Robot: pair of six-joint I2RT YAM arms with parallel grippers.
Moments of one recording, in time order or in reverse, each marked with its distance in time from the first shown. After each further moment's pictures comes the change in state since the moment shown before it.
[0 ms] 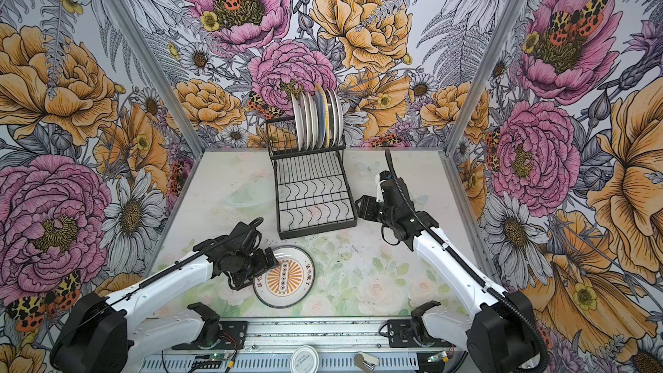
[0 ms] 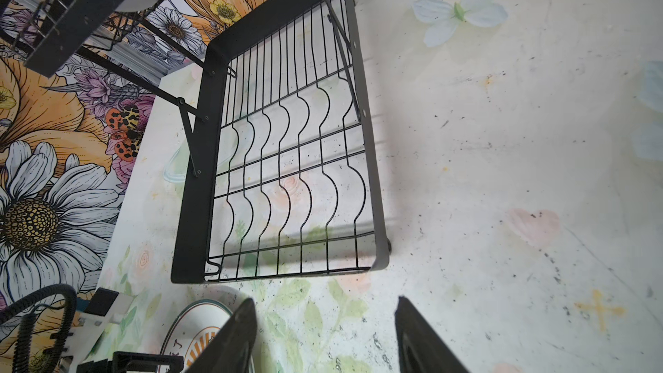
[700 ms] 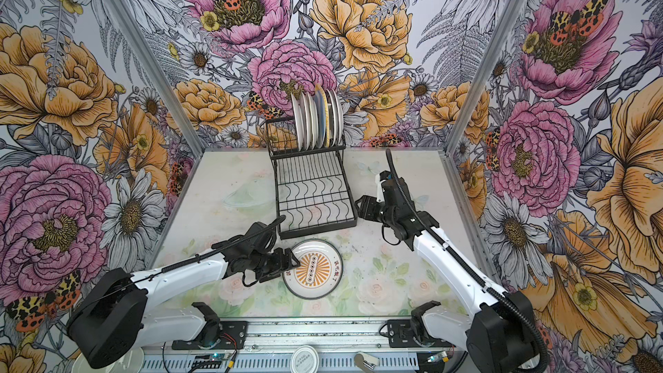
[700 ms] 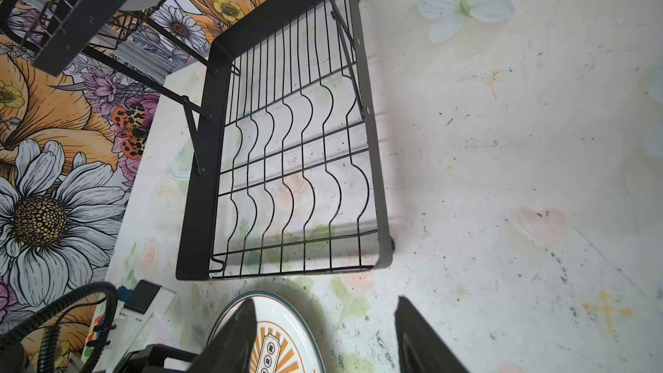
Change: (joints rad) left arm -0.074 0.078 -0.067 0.336 0.162 0.095; right arm -0.006 0.000 -0.001 0.000 -0.024 0.000
